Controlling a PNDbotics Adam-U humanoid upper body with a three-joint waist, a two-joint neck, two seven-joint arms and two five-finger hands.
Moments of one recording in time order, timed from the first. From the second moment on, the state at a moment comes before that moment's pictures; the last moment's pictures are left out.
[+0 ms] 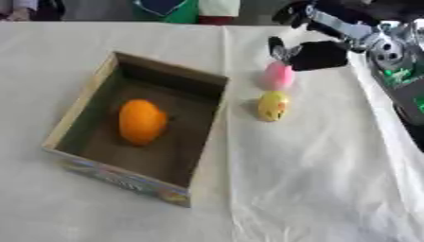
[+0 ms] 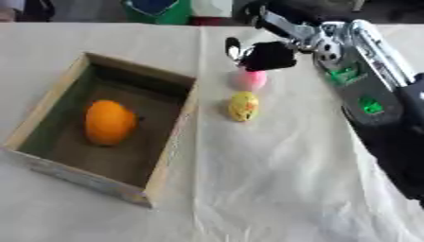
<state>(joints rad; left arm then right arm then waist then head) -0.37 0.26 0.02 -1.98 -0.02 -0.08 0.67 -0.75 -0.69 0.25 -1.78 0.72 0.34 0.61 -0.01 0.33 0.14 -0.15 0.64</state>
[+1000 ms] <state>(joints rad) -0.37 0.26 0.02 -1.98 -0.02 -0.07 0.66 -0.67 -0.71 0.30 -1.70 0.68 0.33 0.66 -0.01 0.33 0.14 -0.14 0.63</state>
